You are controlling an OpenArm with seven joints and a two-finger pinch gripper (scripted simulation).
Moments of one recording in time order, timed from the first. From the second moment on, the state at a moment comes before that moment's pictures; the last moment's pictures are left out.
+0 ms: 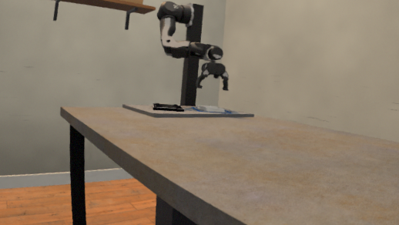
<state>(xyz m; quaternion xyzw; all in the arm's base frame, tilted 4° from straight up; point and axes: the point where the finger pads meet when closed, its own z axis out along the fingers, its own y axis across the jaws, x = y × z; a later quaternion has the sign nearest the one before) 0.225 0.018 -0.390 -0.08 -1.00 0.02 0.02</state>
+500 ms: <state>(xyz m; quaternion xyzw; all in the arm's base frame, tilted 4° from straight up) 0.225 0.018 -0.390 -0.08 -1.00 0.02 0.02</state>
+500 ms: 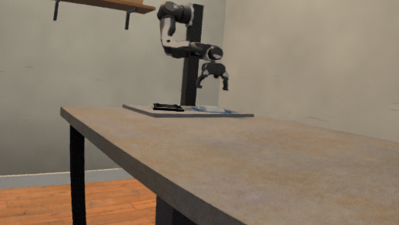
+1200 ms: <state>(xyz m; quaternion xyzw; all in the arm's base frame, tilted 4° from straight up) 0.224 0.016 -0.443 -0.09 -1.00 0.02 0.02</state>
